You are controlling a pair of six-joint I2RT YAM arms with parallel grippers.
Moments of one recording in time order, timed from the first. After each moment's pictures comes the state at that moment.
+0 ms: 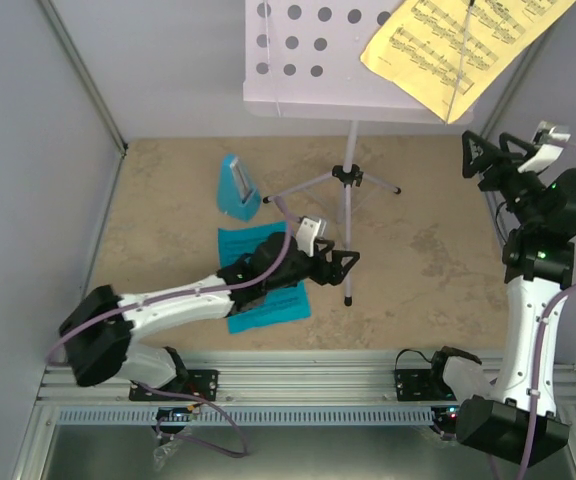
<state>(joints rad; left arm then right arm) -1.00 1.34 0.82 0.32 0.08 -0.55 -0.31 0.97 1.16 -0.07 -0.60 0.40</state>
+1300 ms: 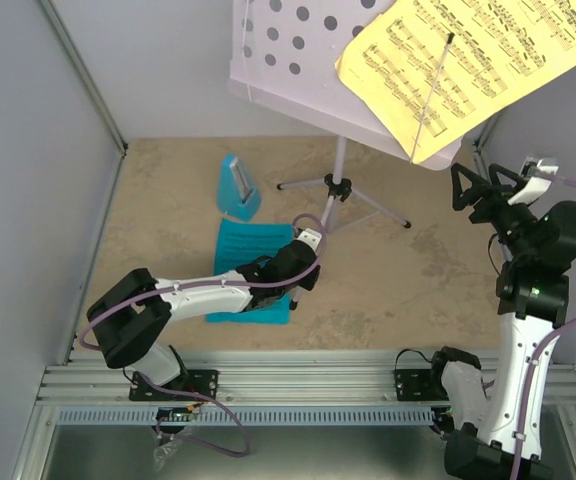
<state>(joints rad) -0.99 1.56 0.82 0.08 -0.32 -0.33 -0.31 0.77 1.03 -0.23 -0.63 0.37</state>
